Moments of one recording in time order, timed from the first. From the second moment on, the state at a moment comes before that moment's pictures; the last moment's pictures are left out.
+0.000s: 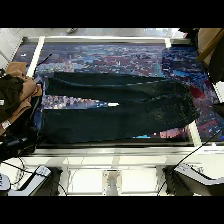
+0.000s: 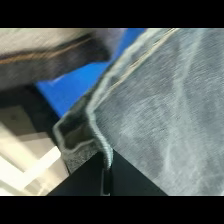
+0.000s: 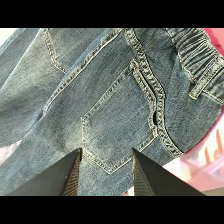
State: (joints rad) left arm 0.98 -1.01 0.35 0.80 -1.05 -1.23; right arm -1.09 -1.17 1.10 -0.76 1.47 1.03
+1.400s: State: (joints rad) left arm 0.77 -1.01 0.65 0.84 -0.92 -1.27; right arm -0.91 -1.37 0.76 -0.71 0.99 1.03
